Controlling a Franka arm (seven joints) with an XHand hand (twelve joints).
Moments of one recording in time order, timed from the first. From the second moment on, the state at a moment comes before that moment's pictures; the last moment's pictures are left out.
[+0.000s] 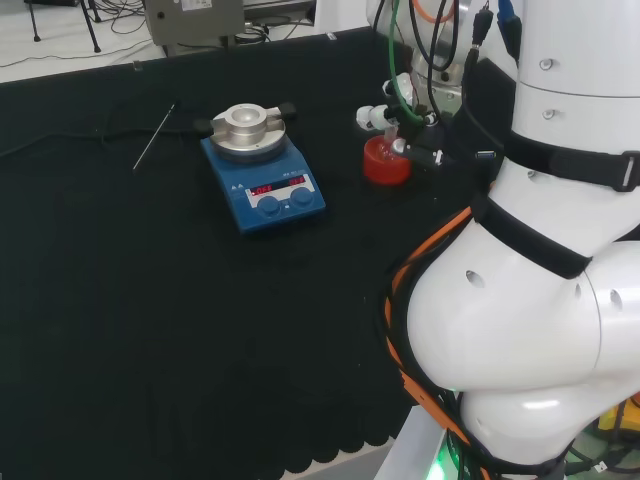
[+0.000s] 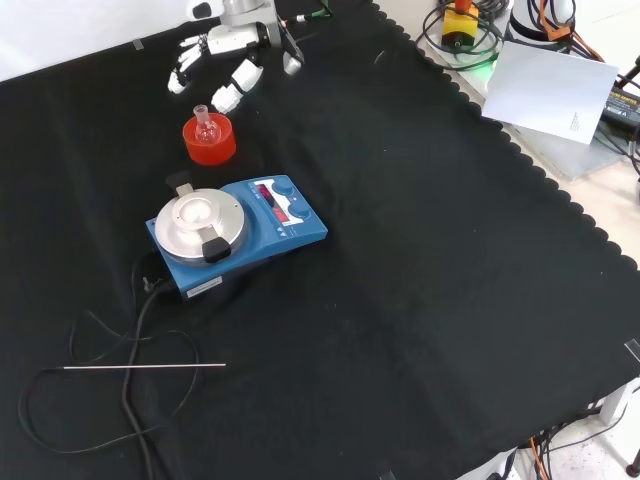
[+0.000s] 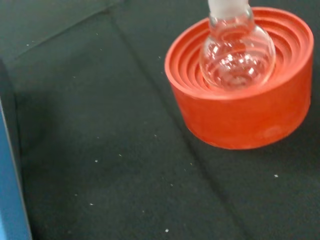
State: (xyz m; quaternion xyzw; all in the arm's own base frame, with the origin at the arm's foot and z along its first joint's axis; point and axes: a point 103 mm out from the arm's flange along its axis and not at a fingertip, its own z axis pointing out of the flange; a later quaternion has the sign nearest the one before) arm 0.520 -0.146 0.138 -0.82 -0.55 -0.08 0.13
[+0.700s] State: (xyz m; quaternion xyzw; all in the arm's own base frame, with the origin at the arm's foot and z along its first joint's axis) arm 0.516 -0.171 0.101 -0.83 -0.53 -0.10 0.15
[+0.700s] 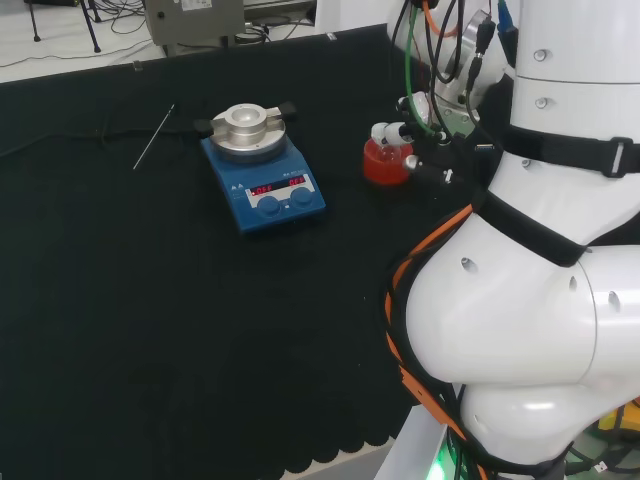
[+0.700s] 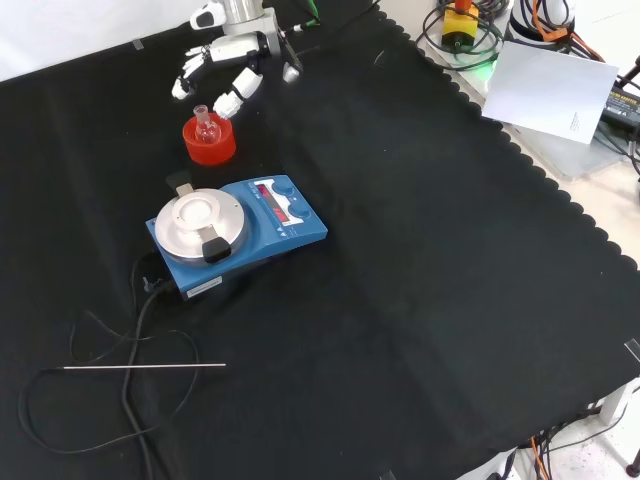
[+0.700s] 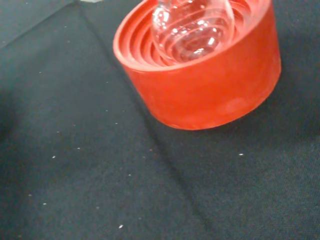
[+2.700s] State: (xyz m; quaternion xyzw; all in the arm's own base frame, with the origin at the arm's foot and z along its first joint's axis) arm 0.529 -0.169 0.074 -0.83 -0.52 -0.12 0.17
